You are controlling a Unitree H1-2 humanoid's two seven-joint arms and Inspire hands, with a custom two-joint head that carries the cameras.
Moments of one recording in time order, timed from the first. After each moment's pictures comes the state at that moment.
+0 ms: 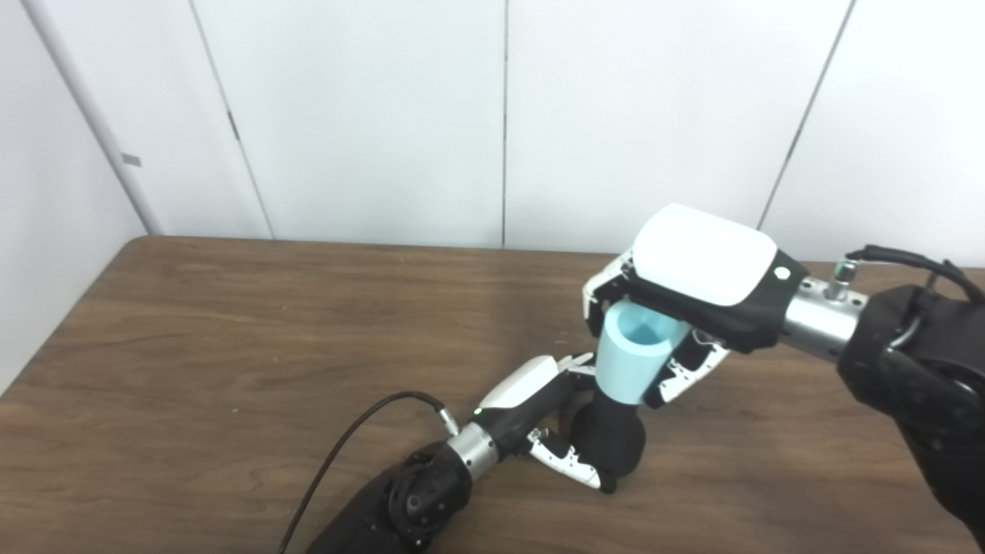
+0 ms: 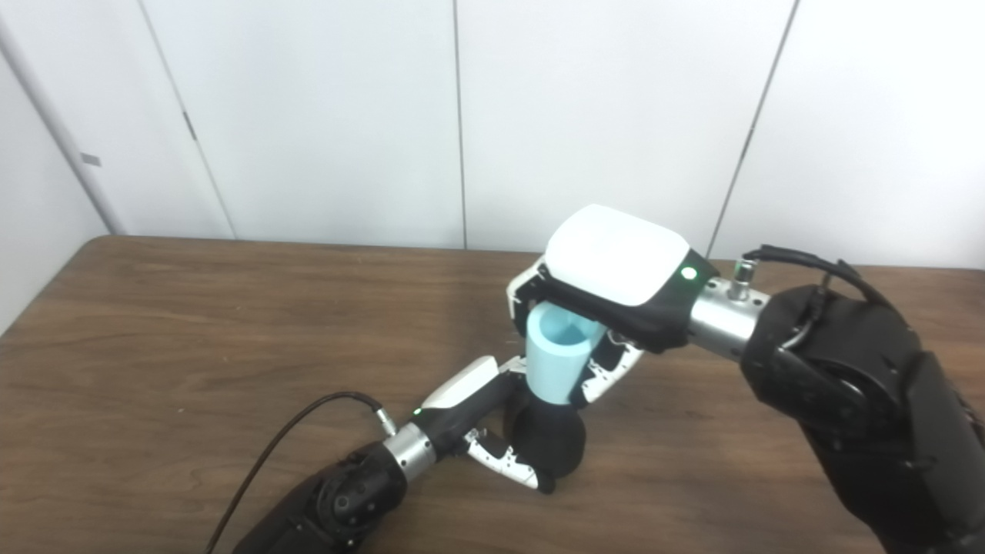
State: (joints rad) left arm -0.38 0.17 -0.53 0.26 0.41 -0.12 -0.15; right arm -0.64 -0.49 0.25 -0.48 -0.62 -0.12 0.78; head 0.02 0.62
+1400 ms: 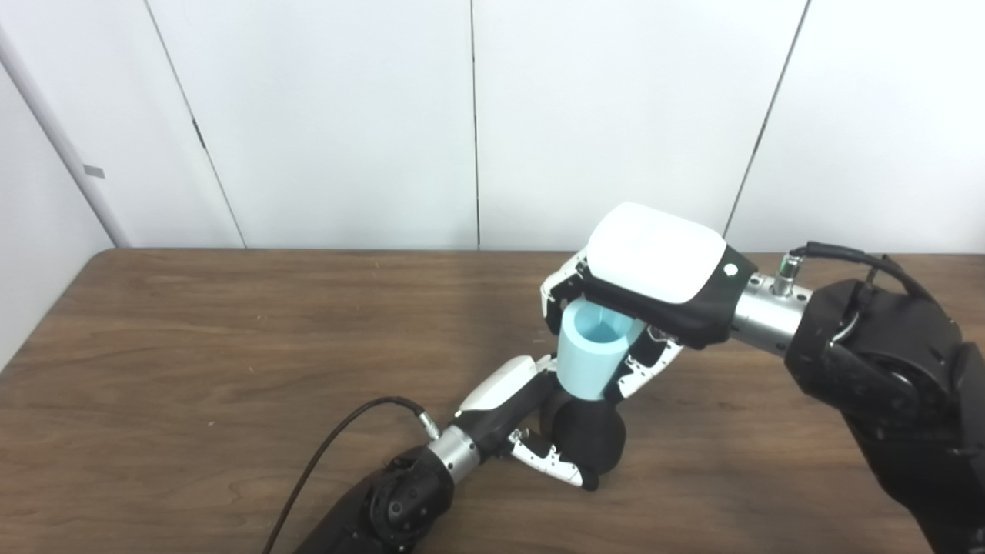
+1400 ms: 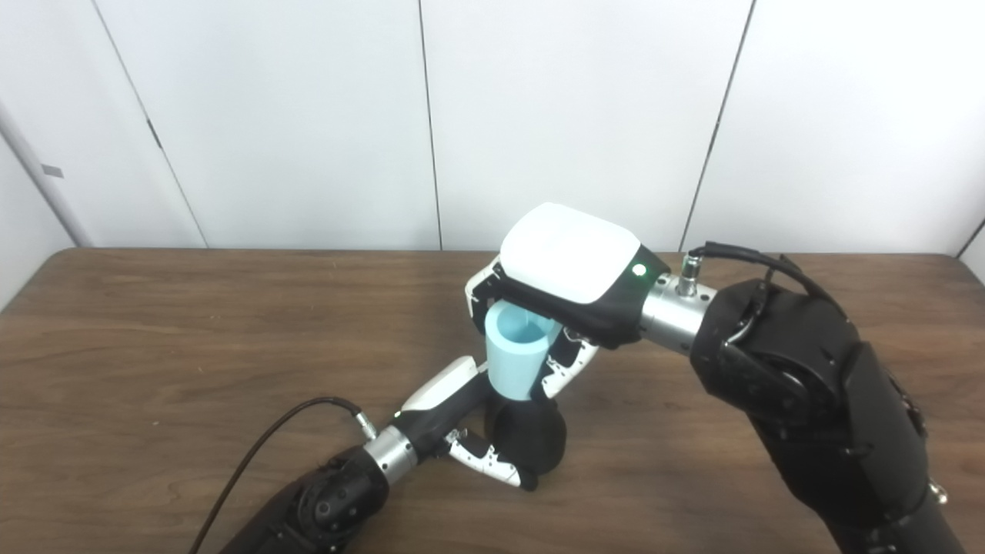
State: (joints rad) left arm -0.38 0.17 -0.53 0.25 0.41 -0.12 -0.15; right arm -0.64 -0.45 0.26 -0.48 -0.68 -0.12 0.79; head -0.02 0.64
